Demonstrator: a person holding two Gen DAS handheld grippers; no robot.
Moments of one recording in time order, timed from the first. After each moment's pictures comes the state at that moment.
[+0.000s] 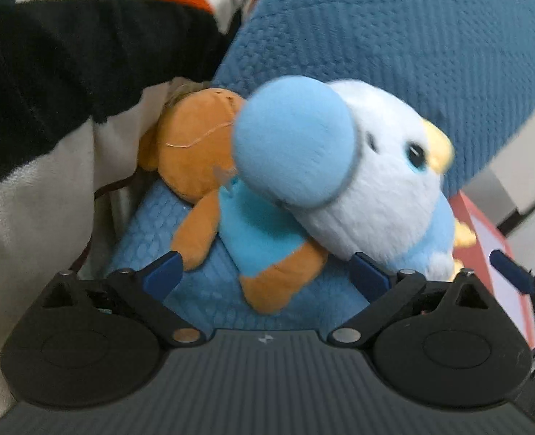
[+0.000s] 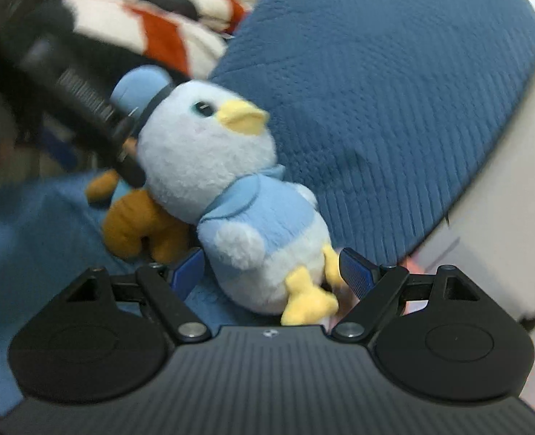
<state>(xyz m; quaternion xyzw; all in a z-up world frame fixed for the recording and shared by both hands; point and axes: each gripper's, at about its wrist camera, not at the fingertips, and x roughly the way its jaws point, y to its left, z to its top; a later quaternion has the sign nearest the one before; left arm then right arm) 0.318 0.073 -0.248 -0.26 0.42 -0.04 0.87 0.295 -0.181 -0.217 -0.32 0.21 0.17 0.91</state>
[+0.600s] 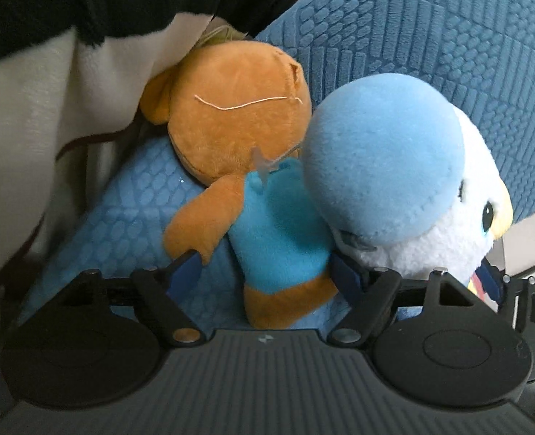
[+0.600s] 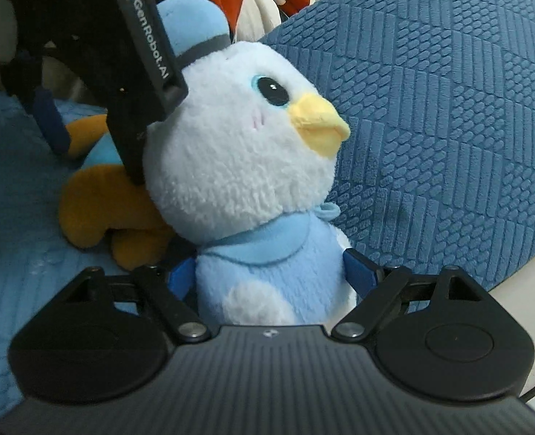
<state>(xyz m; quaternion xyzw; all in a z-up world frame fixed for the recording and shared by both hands) 0.363 0.091 -0.295 -0.39 0.46 -0.03 0.80 0.355 -0.131 -0.260 -0.47 0.18 0.16 0.85</state>
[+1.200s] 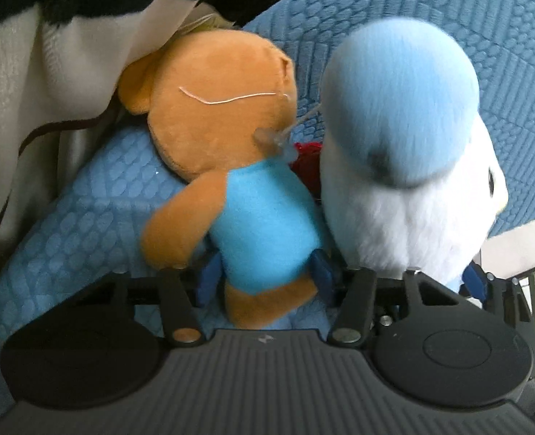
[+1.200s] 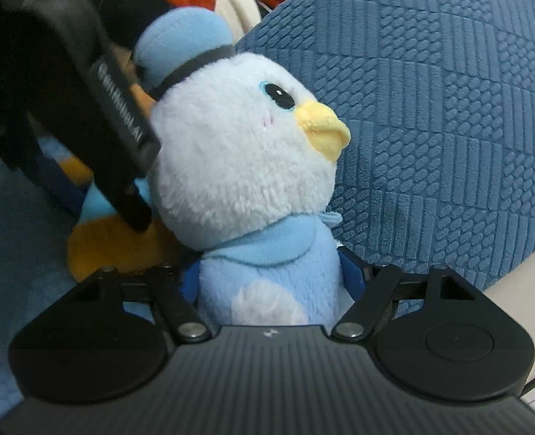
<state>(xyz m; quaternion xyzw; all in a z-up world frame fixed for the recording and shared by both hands) 0.360 0.083 -0.298 -0.42 0.45 -0.05 0.79 0.360 -0.121 -0.232 -0.42 0.21 0.15 0.87</state>
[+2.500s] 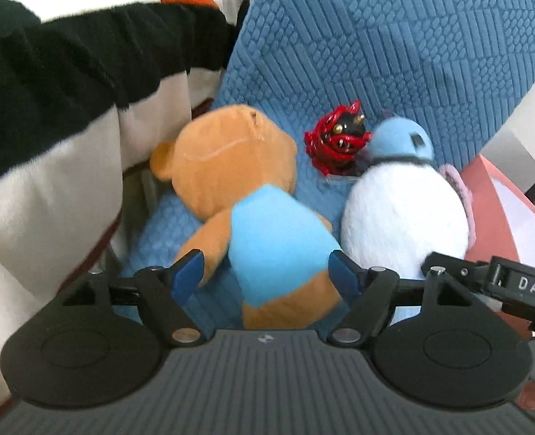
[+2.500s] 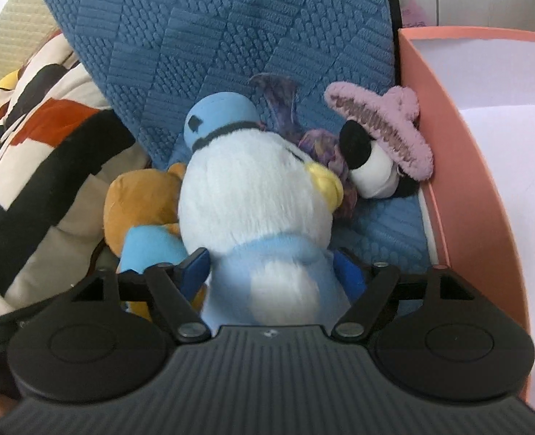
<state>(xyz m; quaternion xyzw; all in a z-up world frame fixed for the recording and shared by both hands) 0.307 0.055 -0.235 -0.18 0.45 0.00 0.88 0.338 -0.229 -0.214 0.14 0.47 0.10 0.87</state>
